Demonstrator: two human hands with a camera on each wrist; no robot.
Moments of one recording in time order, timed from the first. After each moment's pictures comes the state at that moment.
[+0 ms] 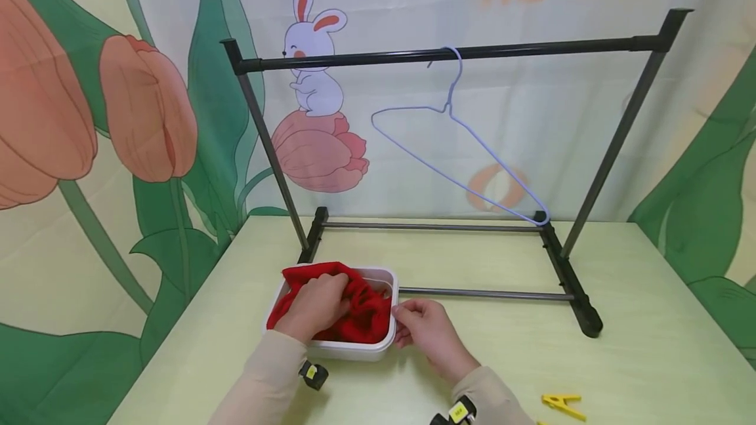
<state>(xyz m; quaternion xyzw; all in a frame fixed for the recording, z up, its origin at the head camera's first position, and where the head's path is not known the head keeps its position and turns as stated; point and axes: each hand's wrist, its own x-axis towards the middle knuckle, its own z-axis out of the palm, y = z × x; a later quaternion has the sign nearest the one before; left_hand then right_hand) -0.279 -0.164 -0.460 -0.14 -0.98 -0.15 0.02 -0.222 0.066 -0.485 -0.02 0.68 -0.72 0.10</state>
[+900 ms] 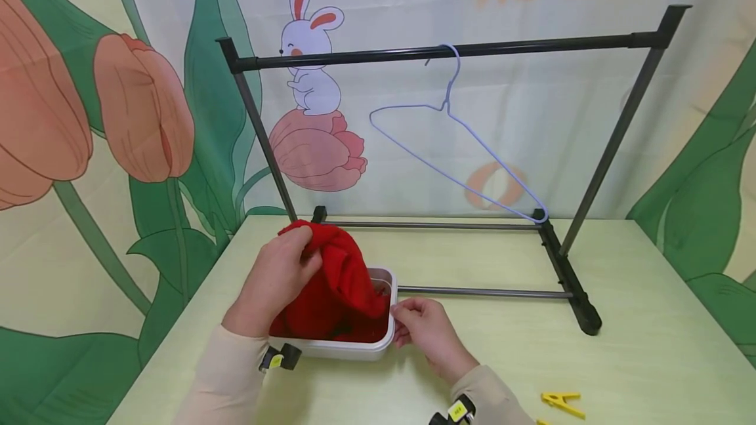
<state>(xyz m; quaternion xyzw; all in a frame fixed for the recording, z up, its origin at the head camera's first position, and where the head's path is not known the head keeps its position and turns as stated) -0.233 -0.181 -0.348 -0.16 -0.94 -0.20 0.21 -0.220 0.065 -0.484 -0.01 0.69 -0.72 0.10</state>
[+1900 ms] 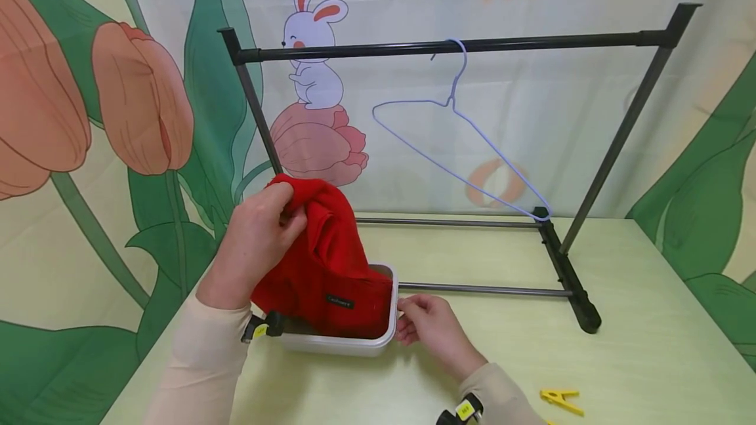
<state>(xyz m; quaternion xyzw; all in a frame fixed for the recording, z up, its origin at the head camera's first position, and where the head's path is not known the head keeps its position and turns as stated) -0.230 -0.193 -0.290 -0.22 -0.90 -0.20 0.32 -0.220 0.078 -0.477 -0.02 0.72 -0.69 0.09</state>
